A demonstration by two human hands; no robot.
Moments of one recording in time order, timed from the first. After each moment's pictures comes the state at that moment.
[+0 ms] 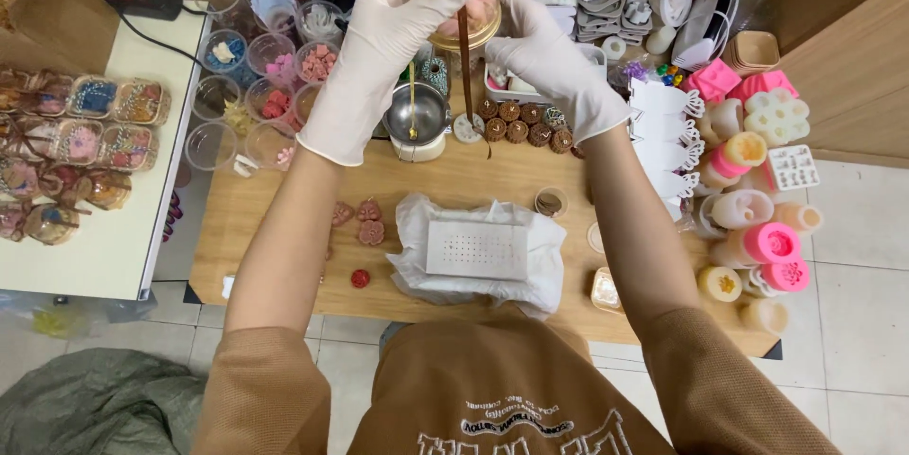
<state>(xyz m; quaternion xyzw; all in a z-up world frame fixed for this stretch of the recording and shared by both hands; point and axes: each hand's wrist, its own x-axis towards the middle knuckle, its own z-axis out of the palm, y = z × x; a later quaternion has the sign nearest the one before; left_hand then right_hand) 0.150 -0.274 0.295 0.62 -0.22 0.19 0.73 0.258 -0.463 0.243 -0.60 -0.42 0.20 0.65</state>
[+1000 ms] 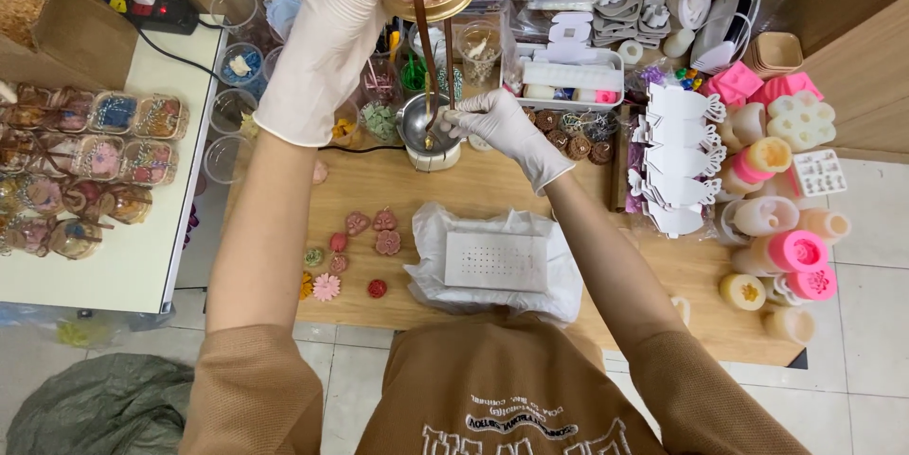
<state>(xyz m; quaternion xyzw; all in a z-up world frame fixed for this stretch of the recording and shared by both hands) 0.128 -0.228 0.347 0.63 -0.20 0.12 0.74 0.238 -0.416 0.130 -0.68 -0.31 0.26 0.62</state>
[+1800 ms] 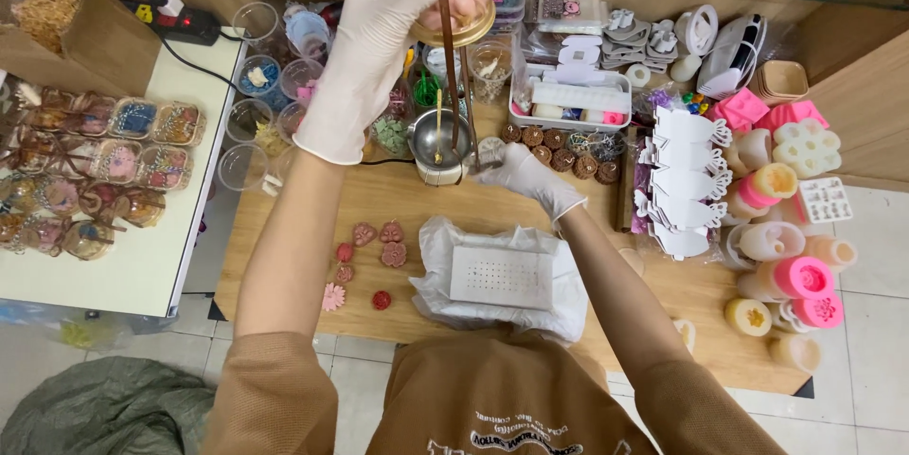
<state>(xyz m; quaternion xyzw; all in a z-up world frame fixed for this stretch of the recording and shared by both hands) 0.134 -0.234 0.338 0.63 -0.15 0.14 0.75 0.239 -0.441 0.069 -0.77 -0.33 0.27 0.47</state>
